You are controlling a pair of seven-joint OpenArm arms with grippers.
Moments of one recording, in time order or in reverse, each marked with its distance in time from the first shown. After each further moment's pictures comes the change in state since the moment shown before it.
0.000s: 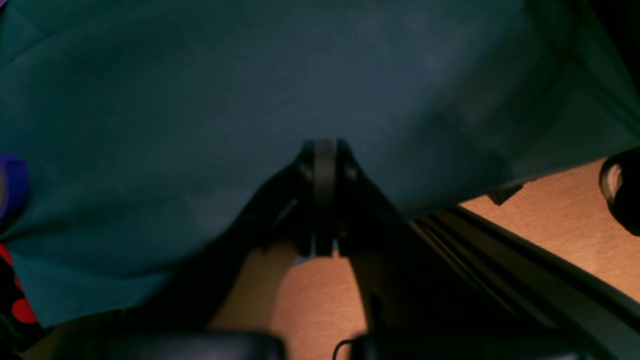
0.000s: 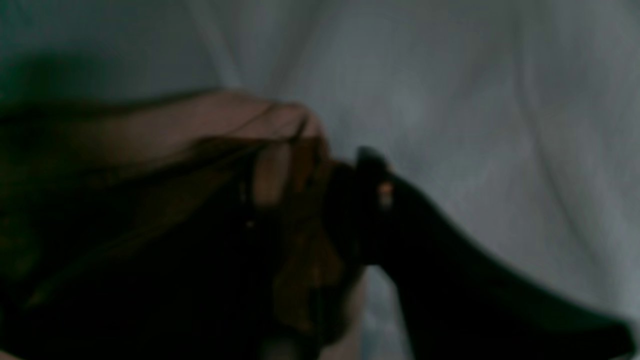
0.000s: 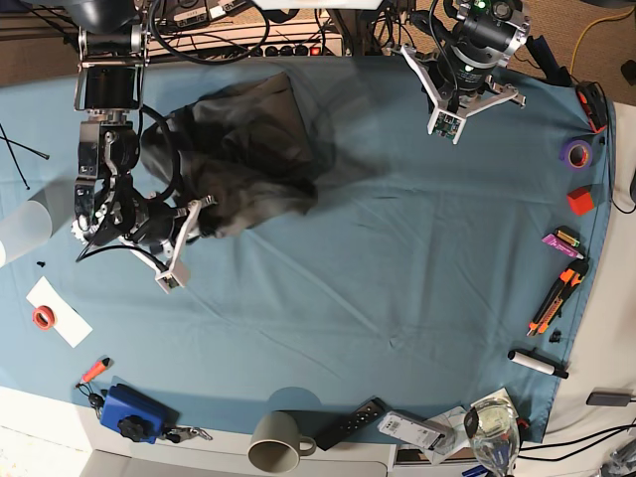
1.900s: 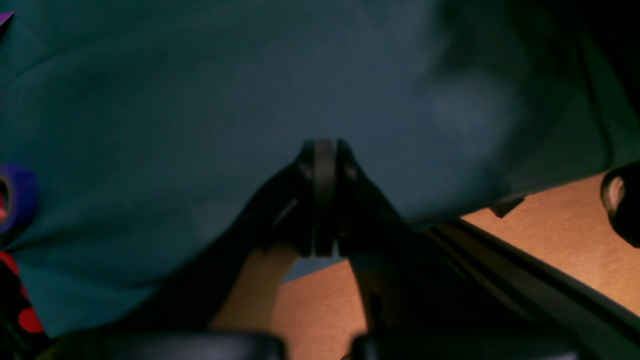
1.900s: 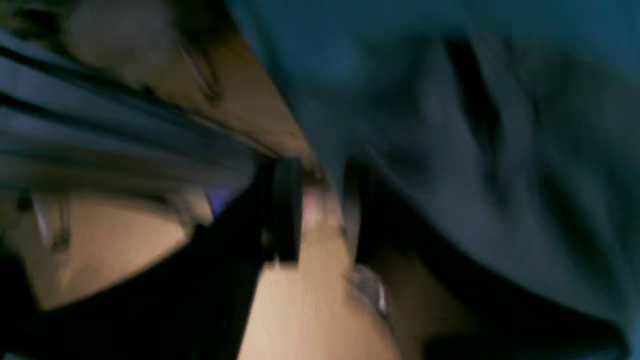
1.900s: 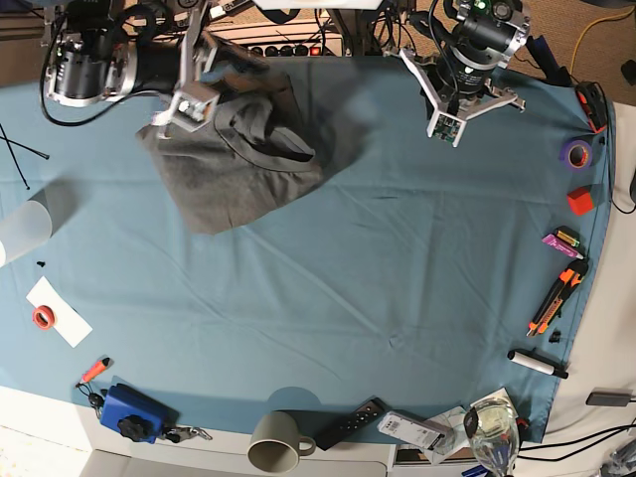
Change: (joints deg) left arm -0.2 0.0 0.0 0.0 0.0 0.0 -2.3; right arm -41.5 10.5 11.7 47.1 33.3 9.3 -1.3
